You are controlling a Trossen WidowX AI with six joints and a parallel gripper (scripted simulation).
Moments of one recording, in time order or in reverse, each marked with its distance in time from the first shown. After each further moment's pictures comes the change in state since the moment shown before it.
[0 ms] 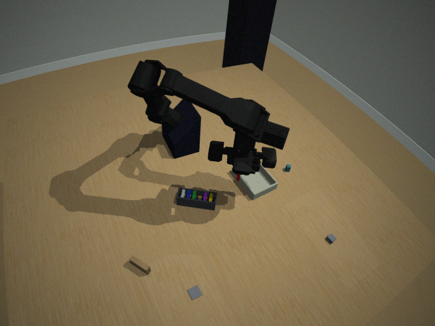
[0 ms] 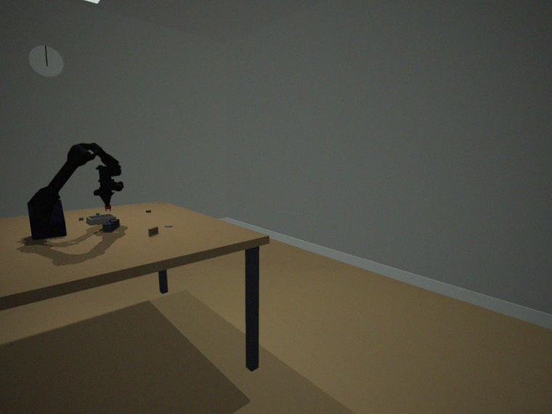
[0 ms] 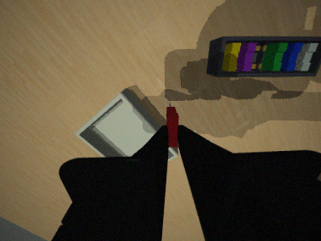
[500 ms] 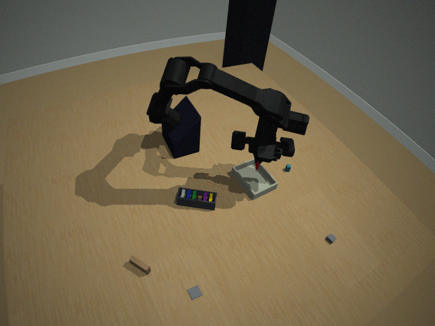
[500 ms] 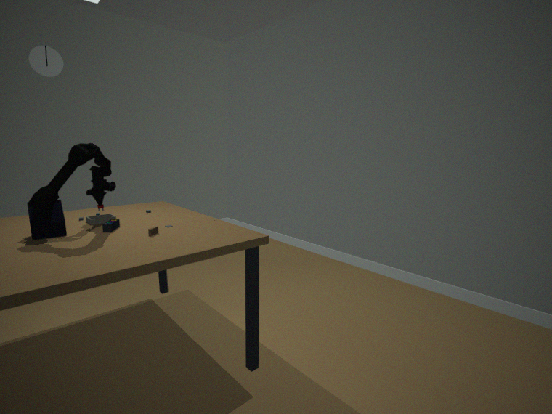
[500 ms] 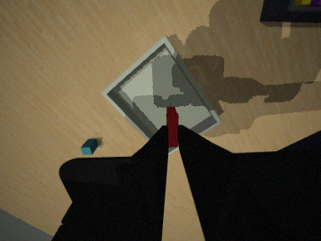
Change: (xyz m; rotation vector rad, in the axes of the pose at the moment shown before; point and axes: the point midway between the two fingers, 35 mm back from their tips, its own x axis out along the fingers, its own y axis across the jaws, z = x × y) arm 0.007 0.060 -0.062 -0.003 -0.004 -0.010
